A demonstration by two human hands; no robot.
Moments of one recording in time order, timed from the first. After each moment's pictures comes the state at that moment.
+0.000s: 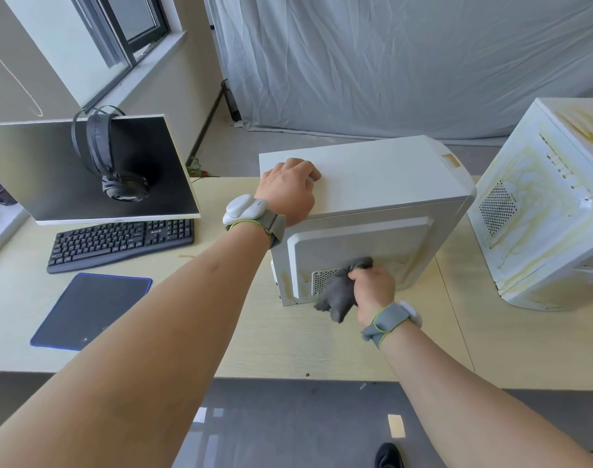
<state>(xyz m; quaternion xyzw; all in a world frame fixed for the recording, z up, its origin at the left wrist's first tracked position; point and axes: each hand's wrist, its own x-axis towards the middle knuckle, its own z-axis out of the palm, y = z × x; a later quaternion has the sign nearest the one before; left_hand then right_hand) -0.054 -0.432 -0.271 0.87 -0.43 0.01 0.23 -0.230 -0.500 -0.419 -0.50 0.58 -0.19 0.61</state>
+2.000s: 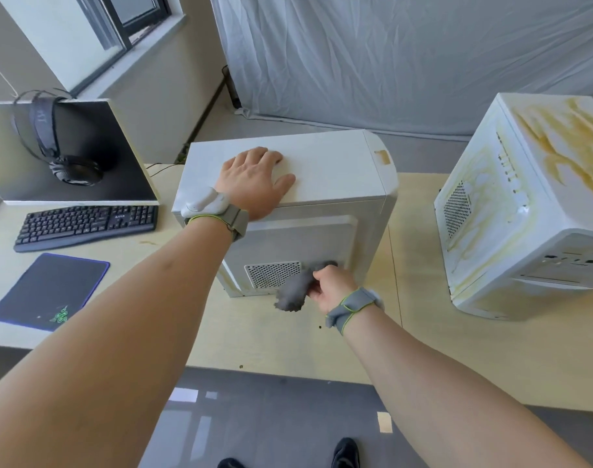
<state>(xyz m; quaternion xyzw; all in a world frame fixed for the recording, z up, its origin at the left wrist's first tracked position) -0.118 -0.502 -0.267 0.92 -0.38 0.03 0.10 -0.278 -0.588 -0.422 -0.34 0.50 -0.06 0.79</state>
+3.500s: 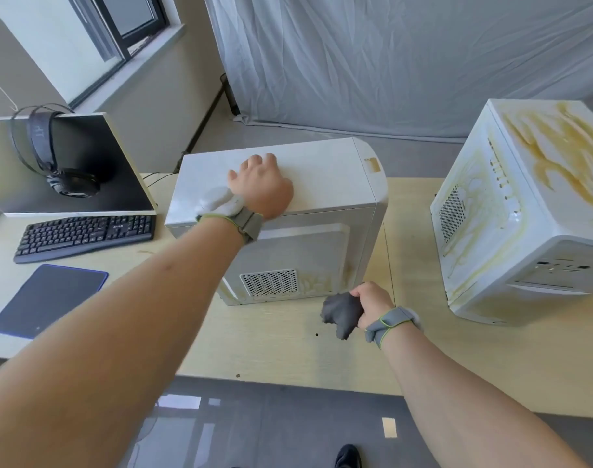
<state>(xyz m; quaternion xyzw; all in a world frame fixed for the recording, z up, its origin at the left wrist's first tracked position) -0.137 -0.541 -0.253 0.95 -0.28 0.00 0.10 -0.328 -0.655 -0.455 -0.40 0.60 -0.03 0.70</state>
